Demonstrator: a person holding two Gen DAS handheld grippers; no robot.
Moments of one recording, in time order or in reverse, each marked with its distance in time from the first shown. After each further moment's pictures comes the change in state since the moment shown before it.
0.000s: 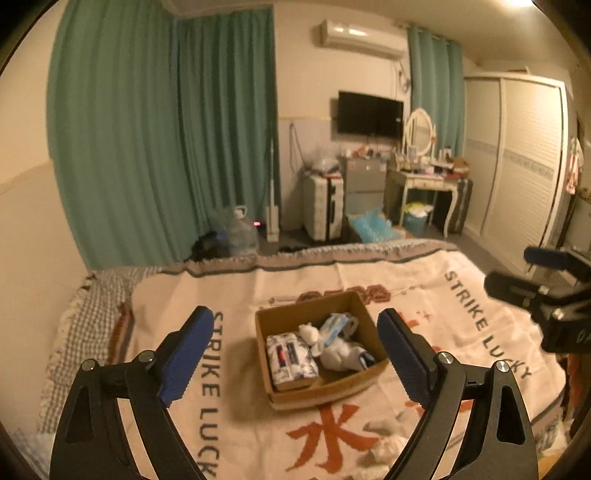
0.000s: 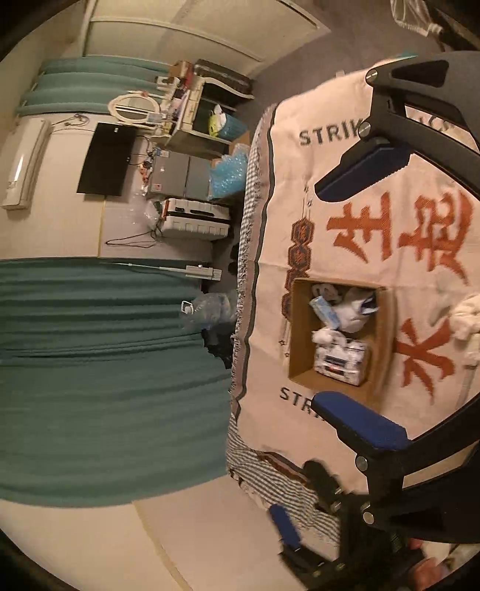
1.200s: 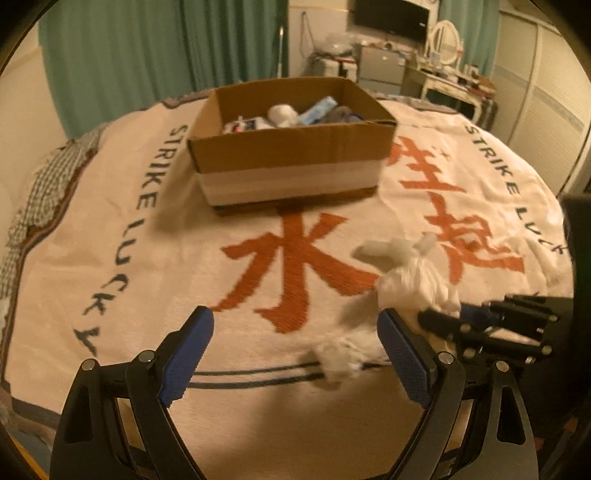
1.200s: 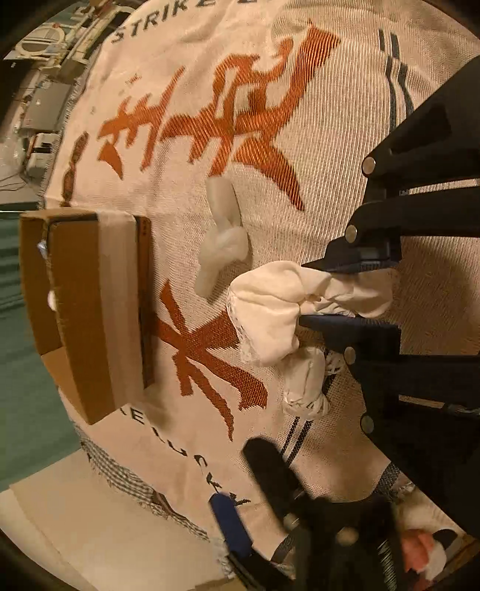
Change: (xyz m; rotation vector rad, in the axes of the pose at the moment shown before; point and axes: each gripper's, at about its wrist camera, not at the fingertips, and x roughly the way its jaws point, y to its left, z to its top) left arm 0.101 -0.076 -0.235 -0.067 0.398 0.050; right arm 0.155 -0.003 -0.276 -0.008 0.441 0.240
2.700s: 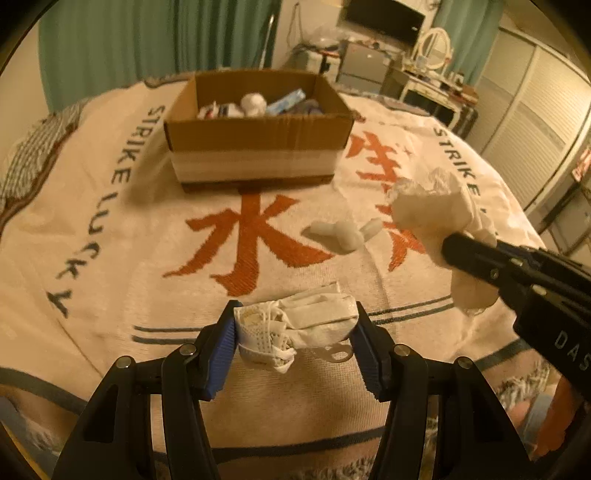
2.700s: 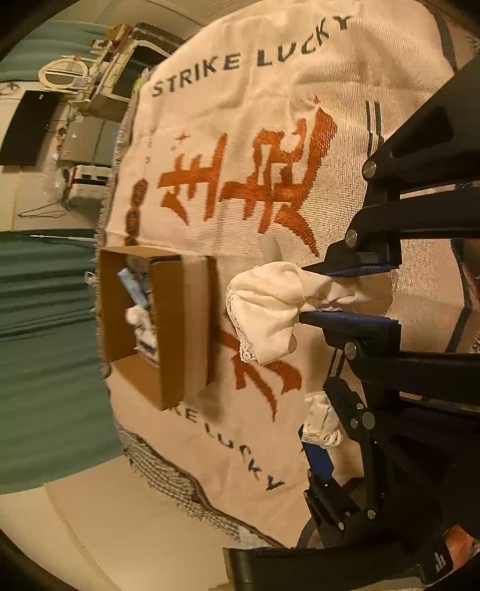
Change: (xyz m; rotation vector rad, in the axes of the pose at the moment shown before) left arm -0.035 -0.006 -0.005 -0.051 0.048 -0.148; right arm -0.098 0.024 0.010 0.010 -0.162 -0.101
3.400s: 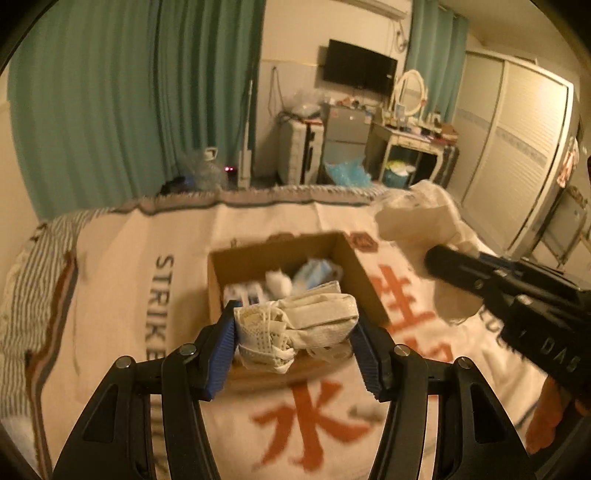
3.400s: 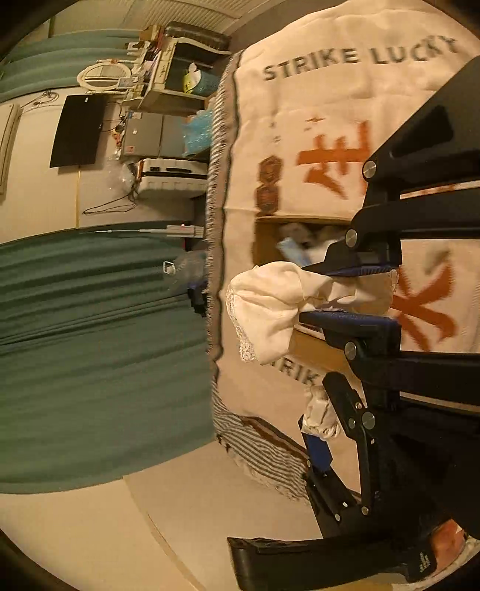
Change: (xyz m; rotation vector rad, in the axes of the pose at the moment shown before) left arm -0.017 0.049 0.206 0.121 -0.224 -0.021; right arm -0.004 0.024 0.191 0.032 -0.246 0.052
